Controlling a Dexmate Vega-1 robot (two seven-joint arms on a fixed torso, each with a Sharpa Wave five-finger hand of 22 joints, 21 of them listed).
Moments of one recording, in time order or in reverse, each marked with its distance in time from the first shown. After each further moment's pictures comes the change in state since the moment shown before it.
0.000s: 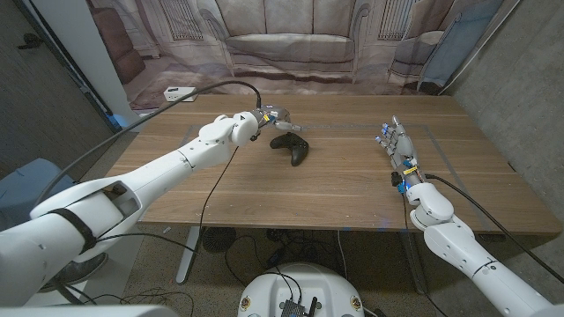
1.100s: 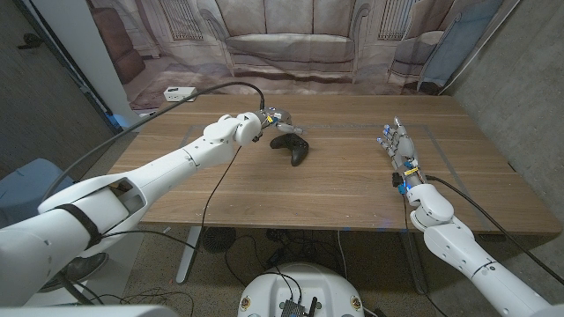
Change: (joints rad) left arm -0.024 -0.021 0.029 0.032 0.005 0.006 -0.024; left_hand 0.006 0.006 0.000 0.000 0.000 0.015 0.004 -0.002 0.000 -0.009 -0.009 0.000 0.000 -0.005 -0.005 -0.004 0.000 -0.004 -0.003 0.000 0.000; right arm 0.000 0.007 0.003 0.015 0.010 0.005 0.004; right_hand -0.004 0.004 -0.004 -0.004 0.000 0.000 0.000 0.000 0.000 0.000 0.000 0.000 0.000 0.000 0.000 0.000 0.000 -0.004 0.004 0.000 0.000
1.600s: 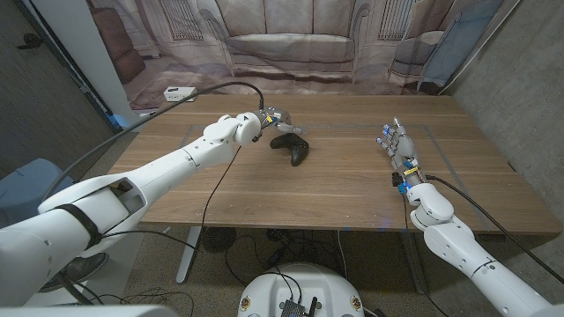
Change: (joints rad) left arm 0.001 0.001 0.001 0.000 -0.004 0.012 0.004; left_hand 0.000 0.000 0.000 0.000 0.000 0.011 0.000 0.000 0.000 -0.003 -0.003 0.000 0.000 0.000 0.000 0.000 0.000 0.000 0.000 0.000 0.000; right arm 0.005 -0.002 -0.001 0.003 0.000 -0.006 0.001; right_hand 0.000 0.000 0.000 0.000 0.000 0.000 0.000 0.000 0.000 0.000 0.000 0.000 0.000 0.000 0.000 0.000 0.000 0.000 0.000 0.000 0.000
